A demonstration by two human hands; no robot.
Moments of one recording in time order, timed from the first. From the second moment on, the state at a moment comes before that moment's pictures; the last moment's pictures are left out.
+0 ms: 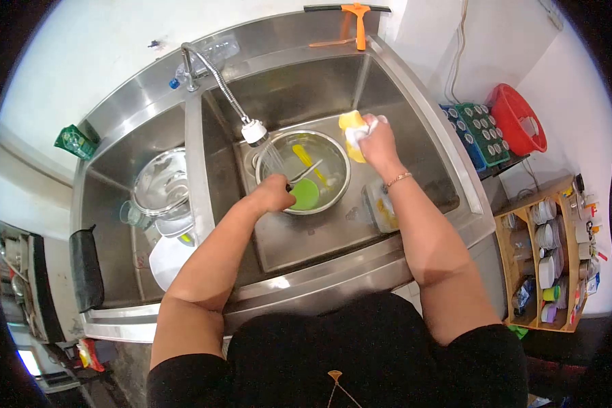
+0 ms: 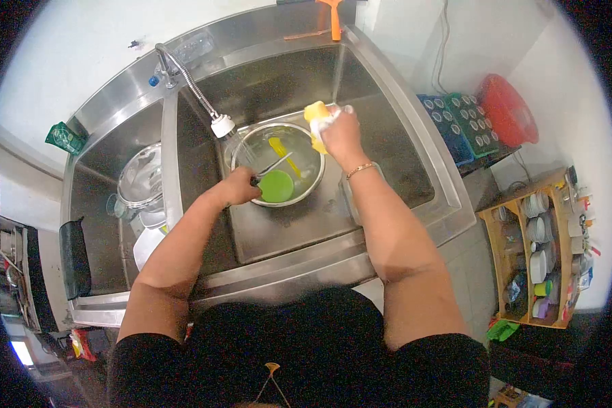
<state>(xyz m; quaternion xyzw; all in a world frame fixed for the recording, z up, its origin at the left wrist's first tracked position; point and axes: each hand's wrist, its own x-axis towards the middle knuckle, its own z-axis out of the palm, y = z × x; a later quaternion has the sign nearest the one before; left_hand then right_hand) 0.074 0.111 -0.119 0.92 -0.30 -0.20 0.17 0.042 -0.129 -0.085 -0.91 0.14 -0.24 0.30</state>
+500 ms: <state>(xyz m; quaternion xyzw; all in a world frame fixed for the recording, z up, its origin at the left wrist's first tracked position) 0.047 0.092 -0.101 0.96 -0.23 -0.06 0.14 0.047 -0.060 -0.130 -0.97 -0.03 -0.15 0.20</state>
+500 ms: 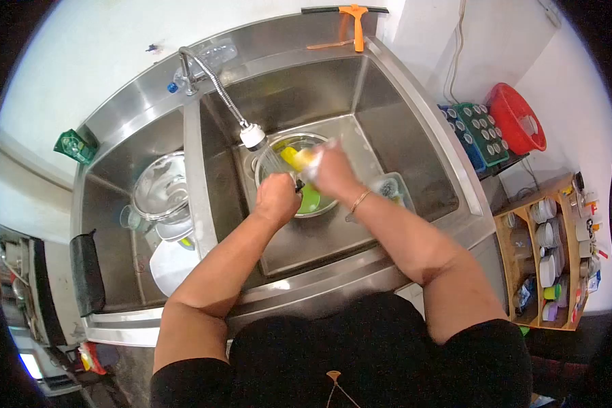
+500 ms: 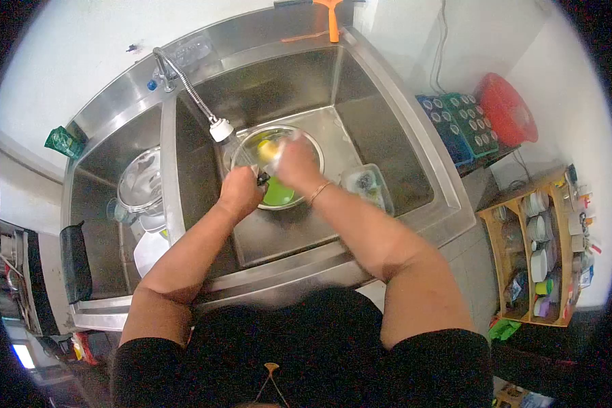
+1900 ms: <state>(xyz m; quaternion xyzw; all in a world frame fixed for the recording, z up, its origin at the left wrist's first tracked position) 0.064 0.123 -0.084 0.71 -0.20 -0.42 0.53 0.060 -0.112 -0.105 -0.96 0.06 -0.13 0.25</state>
